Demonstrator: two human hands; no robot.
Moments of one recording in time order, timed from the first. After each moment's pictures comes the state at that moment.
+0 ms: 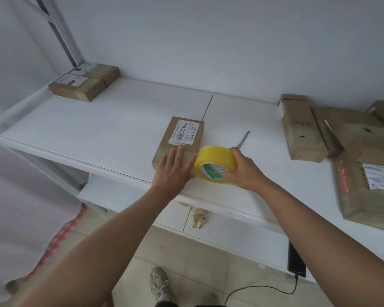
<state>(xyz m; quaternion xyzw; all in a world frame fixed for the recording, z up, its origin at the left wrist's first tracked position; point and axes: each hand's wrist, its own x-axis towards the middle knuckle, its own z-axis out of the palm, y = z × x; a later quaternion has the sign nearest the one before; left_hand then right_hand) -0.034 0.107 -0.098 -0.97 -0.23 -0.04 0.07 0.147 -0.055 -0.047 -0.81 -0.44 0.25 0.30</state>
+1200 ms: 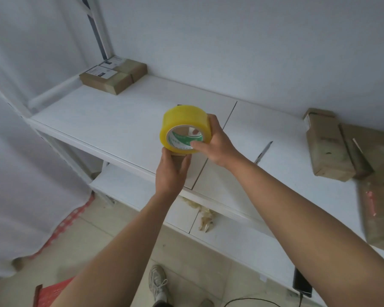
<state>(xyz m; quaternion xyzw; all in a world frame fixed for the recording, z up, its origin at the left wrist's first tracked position) -0.074 0.107 -0.072 -0.73 -0.46 -0.35 -0.37 0.072 0.061 0.007 -0.68 -0.52 0.25 0.46</state>
